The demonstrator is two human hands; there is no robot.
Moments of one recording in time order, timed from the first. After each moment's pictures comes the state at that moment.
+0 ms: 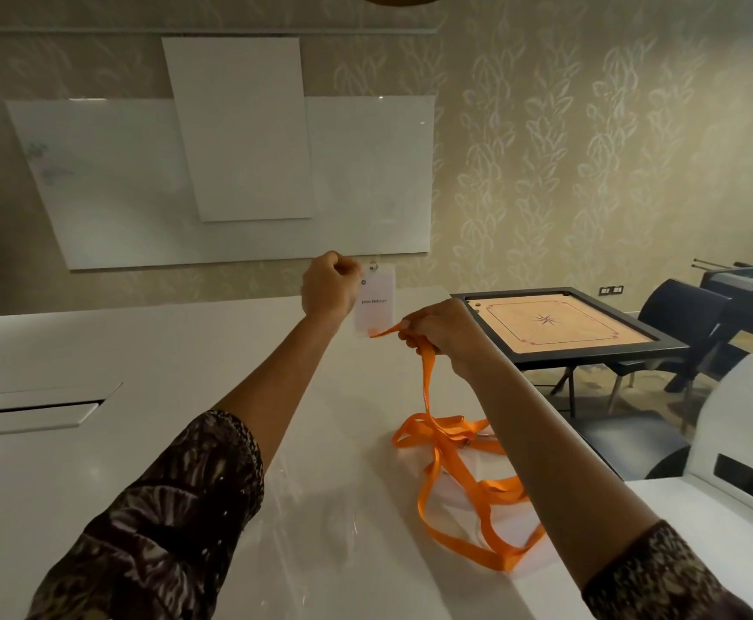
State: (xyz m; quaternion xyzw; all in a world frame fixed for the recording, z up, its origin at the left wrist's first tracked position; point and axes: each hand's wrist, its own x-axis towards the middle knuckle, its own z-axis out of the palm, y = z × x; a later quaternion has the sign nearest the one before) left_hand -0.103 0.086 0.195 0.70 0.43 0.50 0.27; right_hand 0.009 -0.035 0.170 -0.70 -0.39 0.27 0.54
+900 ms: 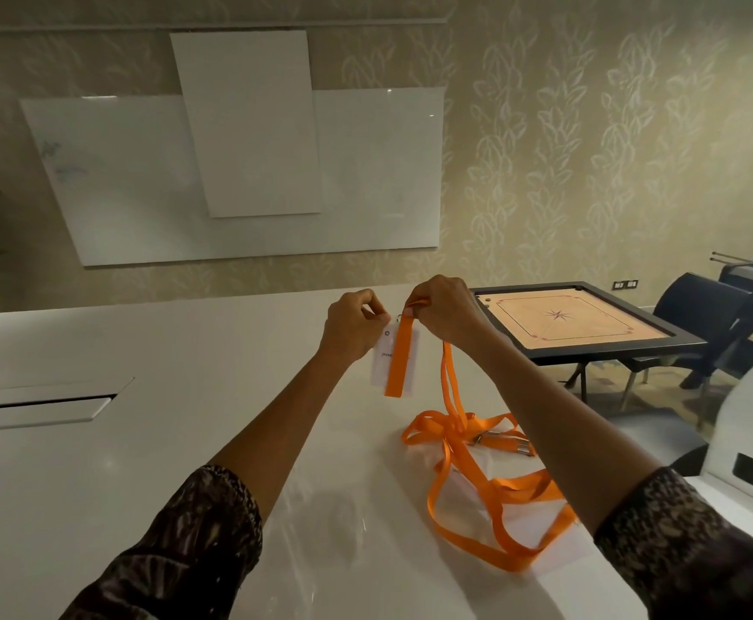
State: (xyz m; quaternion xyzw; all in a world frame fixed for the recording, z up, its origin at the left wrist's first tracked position) left_hand -0.112 0.067 0.151 0.81 0.37 0.39 0.24; right_hand 0.022 -0.005 0.174 -0.74 -0.58 -0.03 0.33
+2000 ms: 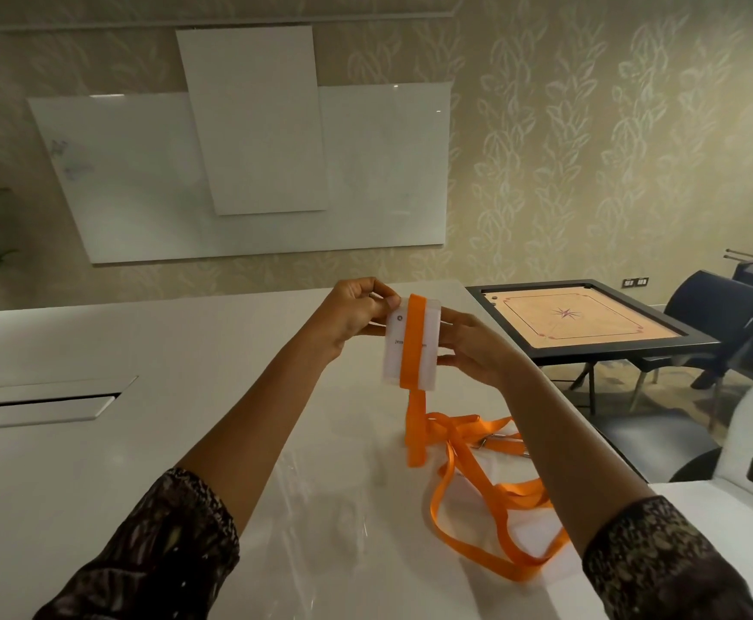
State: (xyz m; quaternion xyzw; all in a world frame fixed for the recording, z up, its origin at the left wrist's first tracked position) left_hand -0.125 0.060 0.179 0.74 0.30 0.34 0.50; right_hand 0.063 -0.012 0.121 -0.50 -0.52 0.43 0.55
